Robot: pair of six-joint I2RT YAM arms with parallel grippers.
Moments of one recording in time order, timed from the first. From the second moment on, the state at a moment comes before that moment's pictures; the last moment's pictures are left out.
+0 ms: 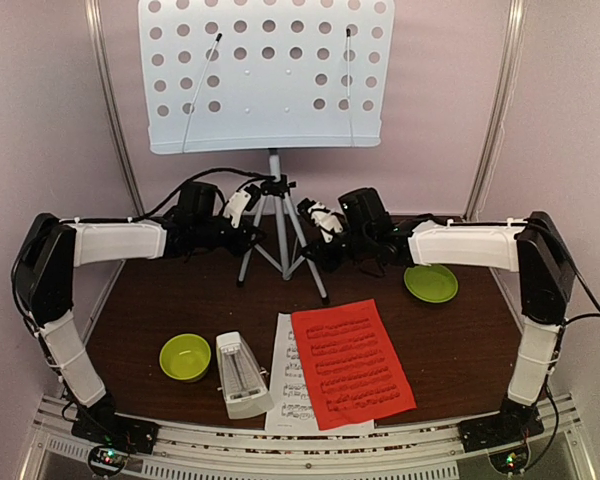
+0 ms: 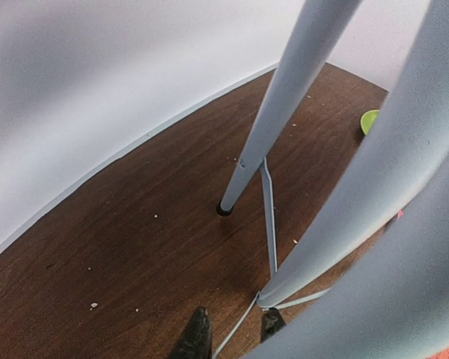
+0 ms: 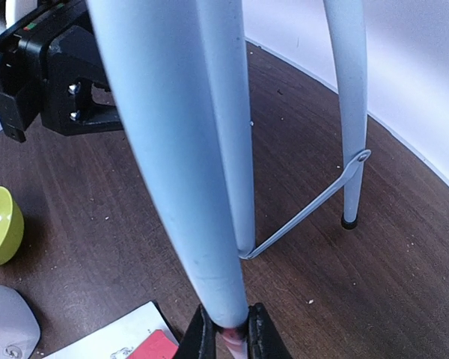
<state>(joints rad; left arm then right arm) -0.50 1.78 1.22 0.09 0.29 0.14 0.74 1.88 1.41 -0.06 -0.12 -0.06</state>
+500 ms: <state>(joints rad) -0.51 1.79 1.29 -0.05 0.31 0.14 0.67 1.86 1.40 -0.13 -0.25 -0.11</state>
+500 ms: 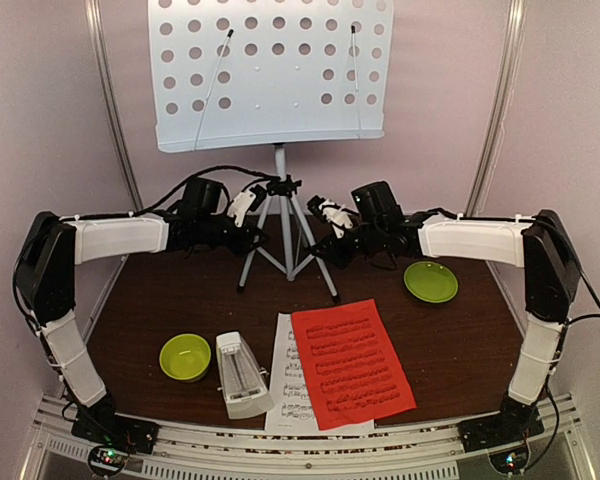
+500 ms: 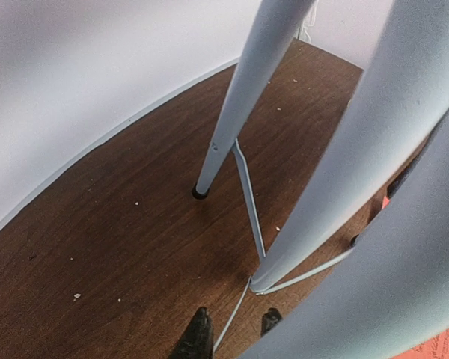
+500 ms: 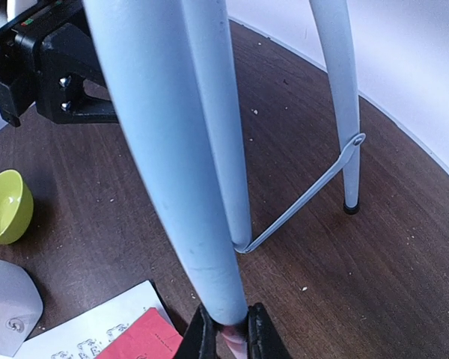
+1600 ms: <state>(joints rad) -0.49 1.77 1.24 -0.08 0.23 0.07 0.58 1.81 1.28 -0.17 -0.24 -0.12</state>
